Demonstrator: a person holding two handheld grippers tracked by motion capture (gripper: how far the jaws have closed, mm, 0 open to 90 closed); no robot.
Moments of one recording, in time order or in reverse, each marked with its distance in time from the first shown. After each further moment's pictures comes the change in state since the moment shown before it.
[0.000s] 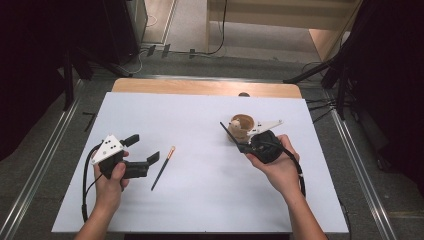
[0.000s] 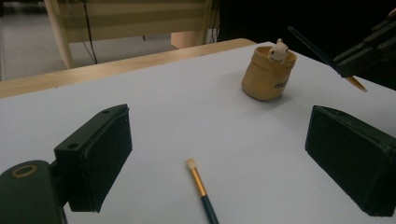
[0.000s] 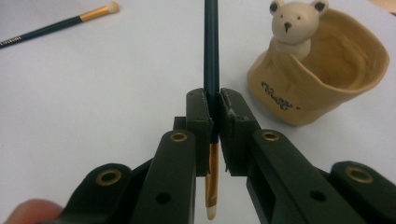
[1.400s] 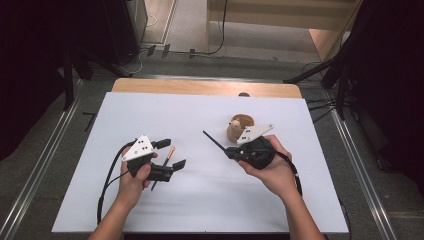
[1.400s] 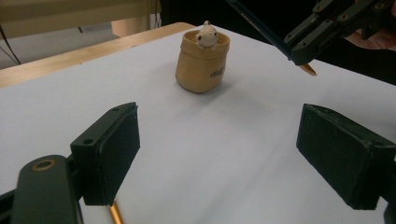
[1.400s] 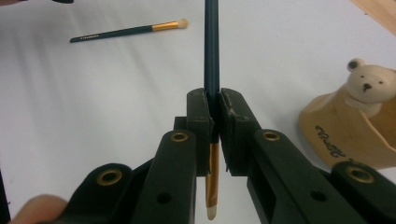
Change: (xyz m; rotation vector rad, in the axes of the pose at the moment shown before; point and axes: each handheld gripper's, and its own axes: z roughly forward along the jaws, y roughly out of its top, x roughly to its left) left arm -0.033 0.001 0.041 0.070 -0.229 0.071; right arm 0.029 0.010 -0.006 -0.038 0.131 -0.185
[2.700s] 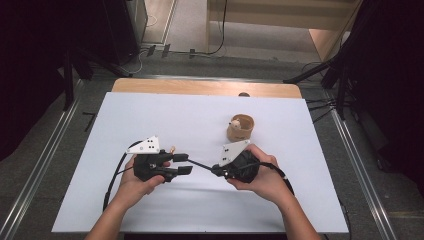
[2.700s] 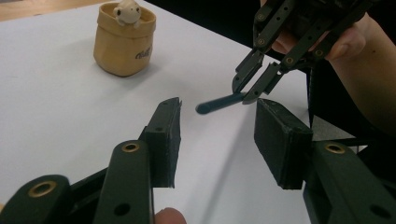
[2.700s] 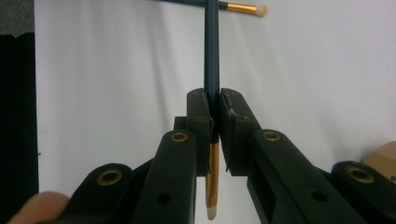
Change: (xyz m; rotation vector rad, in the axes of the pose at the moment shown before) left arm -0.002 0.007 0.009 0.108 -0.295 -0.062; right arm 0.036 0.005 0.023 0.084 0.123 -0.278
